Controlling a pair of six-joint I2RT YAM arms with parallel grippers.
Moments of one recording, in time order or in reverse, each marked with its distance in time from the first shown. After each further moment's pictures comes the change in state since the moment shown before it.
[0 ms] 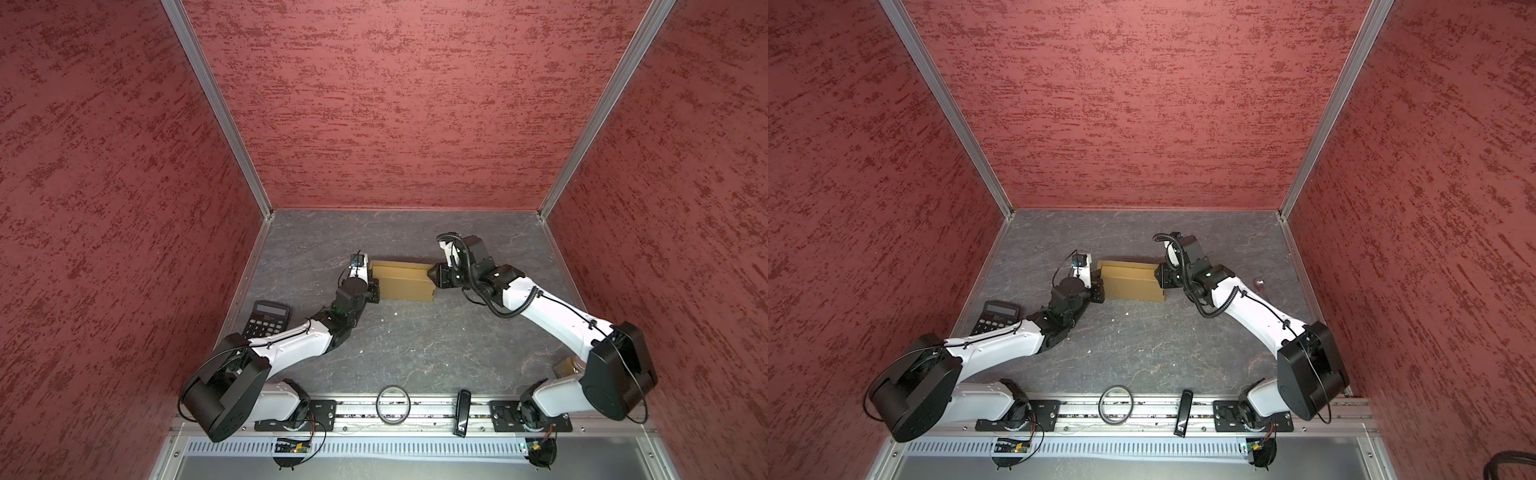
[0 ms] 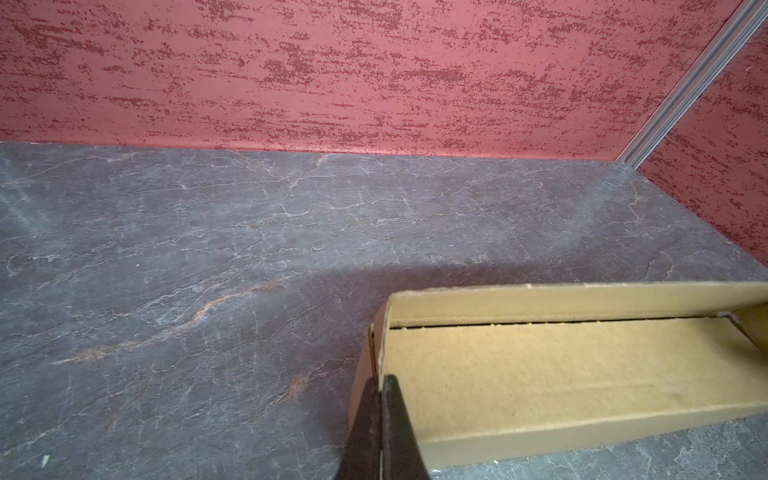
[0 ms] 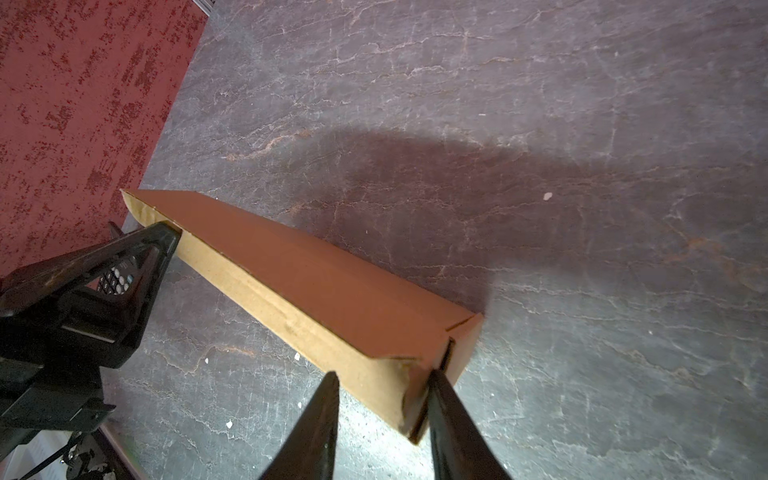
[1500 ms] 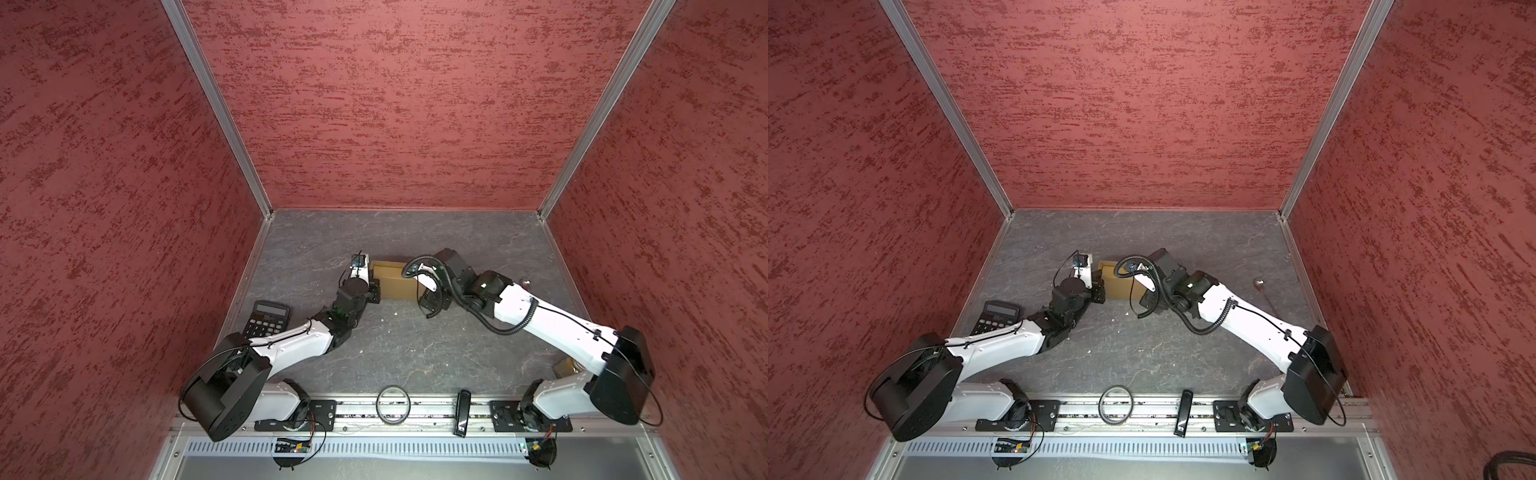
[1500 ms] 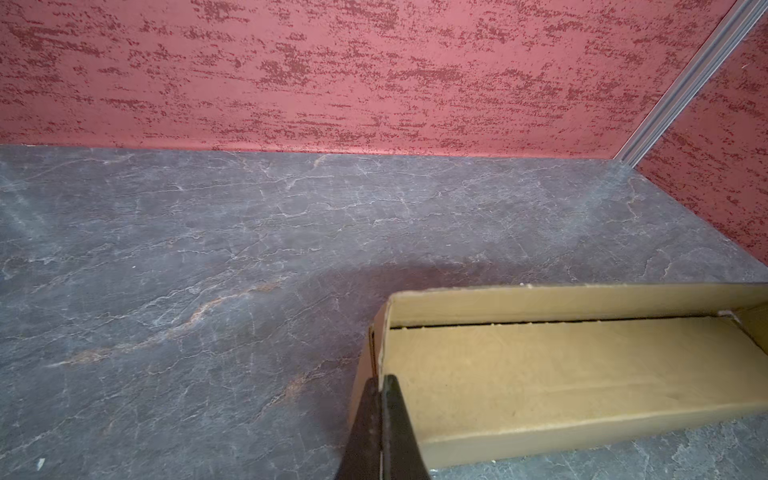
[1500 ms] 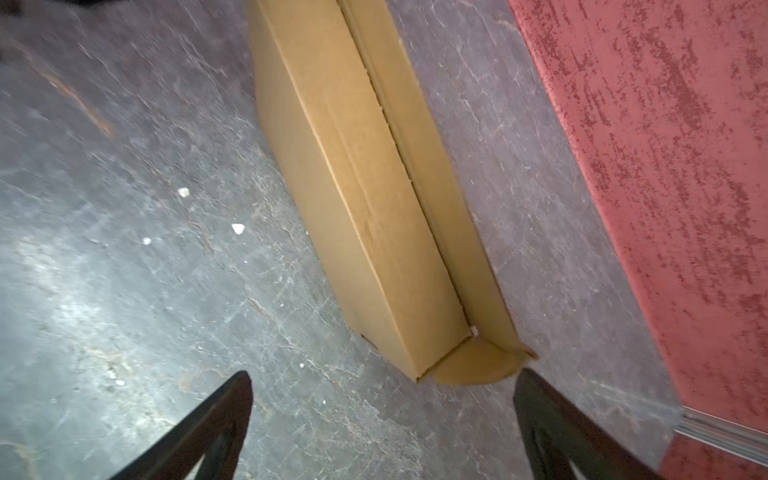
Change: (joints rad) left arm -0.007 0.005 0.001 0.003 -0.003 0.004; right arm 0.254 0.020 0.121 -0.241 0.422 -0.887
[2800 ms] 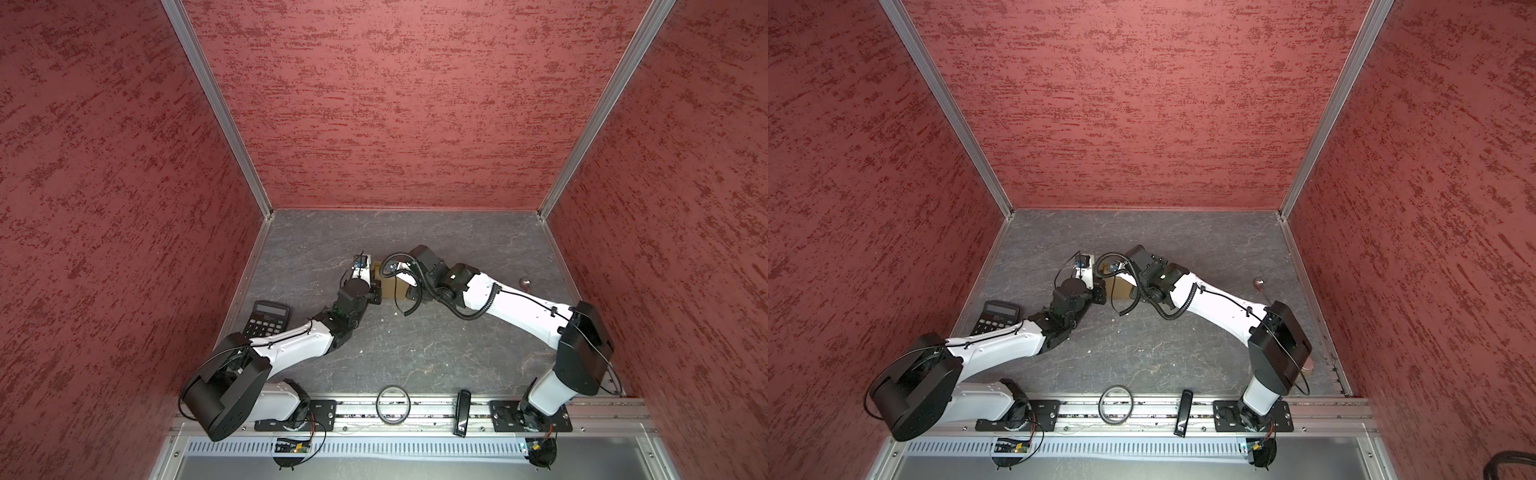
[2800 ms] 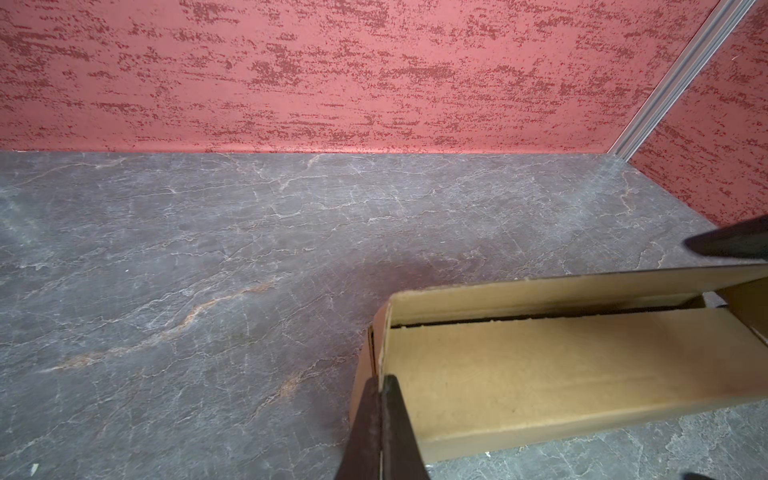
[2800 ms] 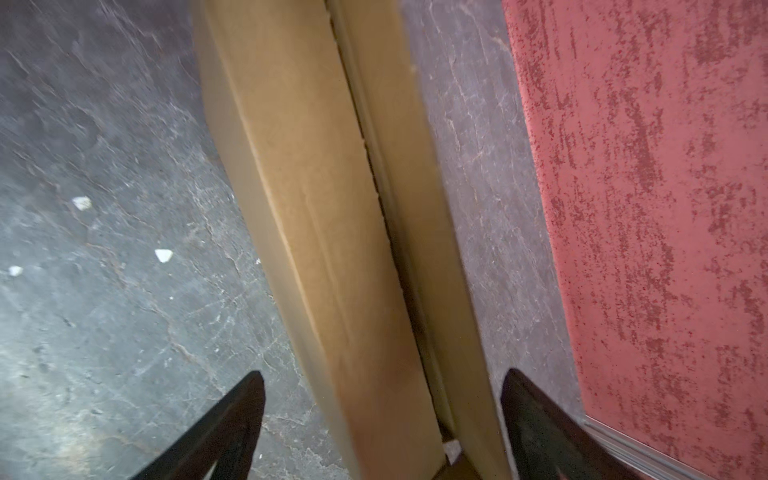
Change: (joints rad) left arm -0.013 0.000 0.000 0.001 0.002 0.014; right arm 0.040 0.153 0.151 0.022 0.089 -0.051
